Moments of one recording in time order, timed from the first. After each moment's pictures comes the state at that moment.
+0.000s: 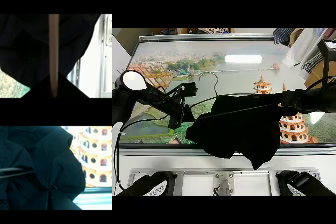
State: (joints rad) left arm -0.19 -1.17 1.26 1.00 -1.67 -0.33; right arm 0.48 -0.93 1.53 -1.74 1.67 2.08
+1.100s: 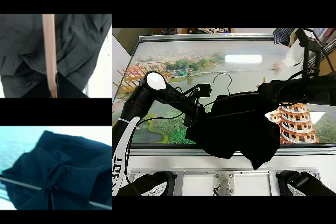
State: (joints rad) left arm -0.30 -1.27 1.27 0.92 -1.54 -0.28; right arm 0.49 -0.99 1.53 -1.44 1.38 1.96
